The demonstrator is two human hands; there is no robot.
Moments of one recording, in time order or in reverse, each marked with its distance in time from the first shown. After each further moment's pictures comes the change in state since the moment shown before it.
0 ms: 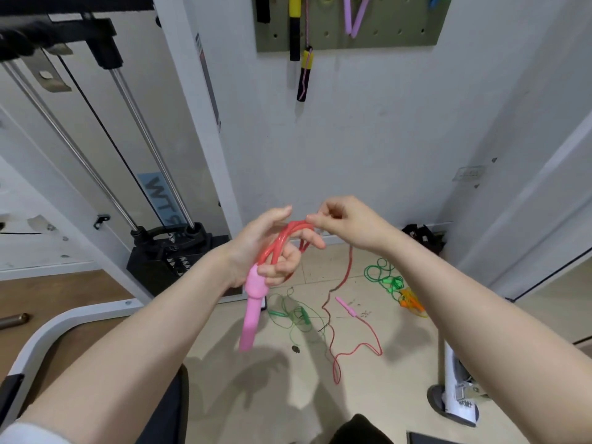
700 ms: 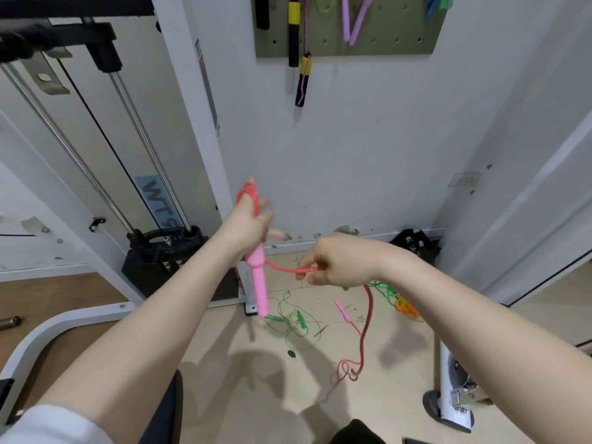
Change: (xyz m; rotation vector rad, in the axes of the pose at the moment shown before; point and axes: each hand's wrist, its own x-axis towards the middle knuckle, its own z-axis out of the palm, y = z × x) left_hand 0.019 0.009 -0.023 0.545 0.934 0.204; right_hand -0.031 -0.041 0.004 -0.525 -0.529 0.035
